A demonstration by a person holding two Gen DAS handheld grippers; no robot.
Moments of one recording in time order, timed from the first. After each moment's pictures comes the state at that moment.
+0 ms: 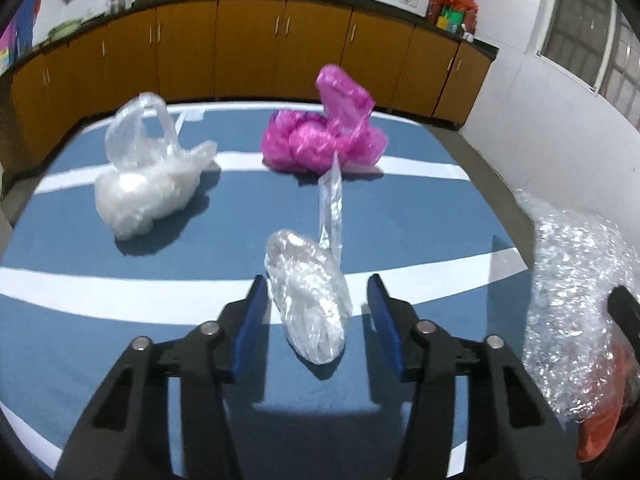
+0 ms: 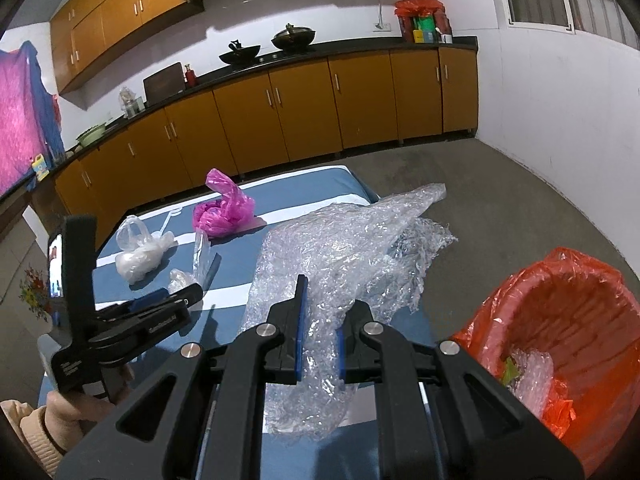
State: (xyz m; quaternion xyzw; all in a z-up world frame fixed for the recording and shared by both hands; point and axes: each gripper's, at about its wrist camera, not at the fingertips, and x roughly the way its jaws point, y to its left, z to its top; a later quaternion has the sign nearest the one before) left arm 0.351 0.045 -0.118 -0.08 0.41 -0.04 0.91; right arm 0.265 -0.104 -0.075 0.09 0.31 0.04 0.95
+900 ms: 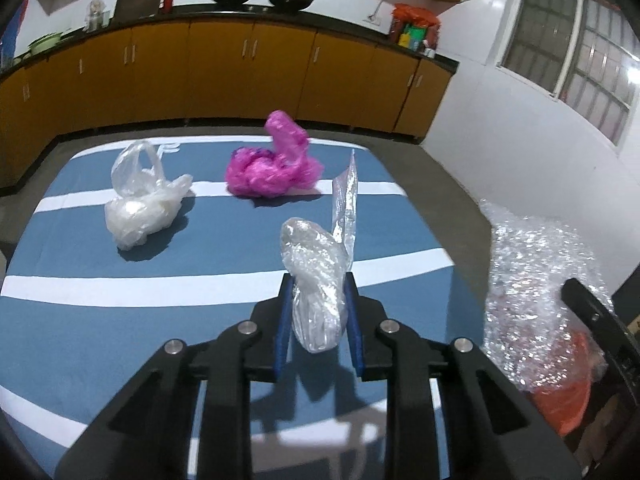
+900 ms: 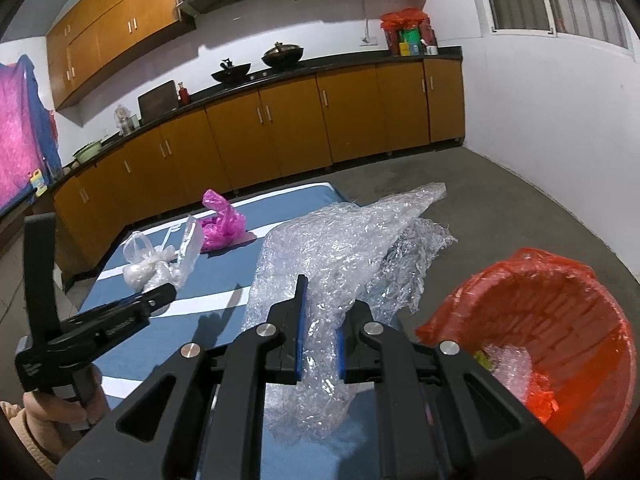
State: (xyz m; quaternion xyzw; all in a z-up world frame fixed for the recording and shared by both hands) left arm 0.294 0.029 -0.066 -0.08 0.37 -0.11 0.92; right arm 0.224 -0.131 -0.054 0.10 0.28 0.02 0.95
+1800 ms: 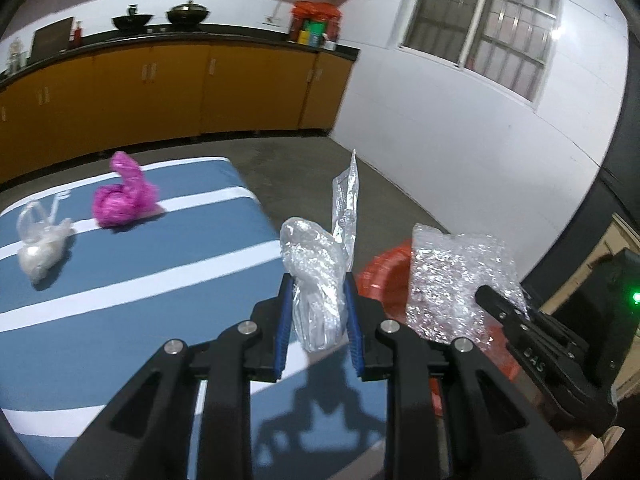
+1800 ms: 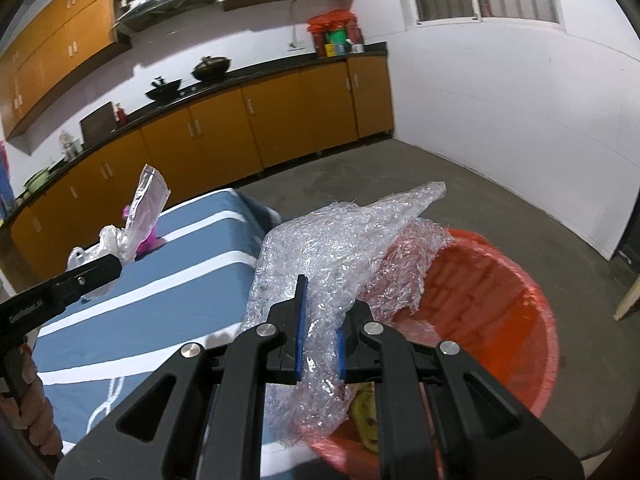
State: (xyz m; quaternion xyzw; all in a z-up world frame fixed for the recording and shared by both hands) left arm 0.246 -0.092 -0.025 -0.04 0.35 -0.26 0.90; right arm 0.161 -0.232 -0.062 0.13 0.28 -0.09 0.95
